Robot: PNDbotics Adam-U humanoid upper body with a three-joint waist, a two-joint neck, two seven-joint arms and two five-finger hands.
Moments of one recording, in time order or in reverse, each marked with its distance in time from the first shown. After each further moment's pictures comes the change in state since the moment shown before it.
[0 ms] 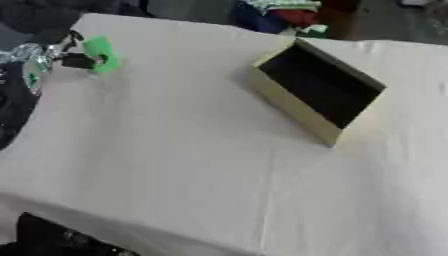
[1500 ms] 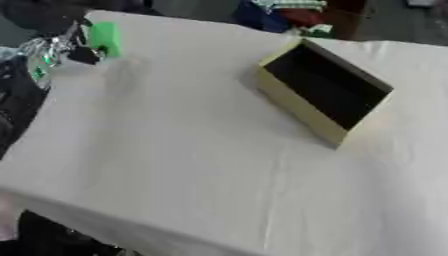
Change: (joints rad) left arm -0.004 0.012 -0.006 -0.083 0.171 -0.103 0.128; right arm 0.000 0.007 0.000 0.011 -0.003 -0.006 0.006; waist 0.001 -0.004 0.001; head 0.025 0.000
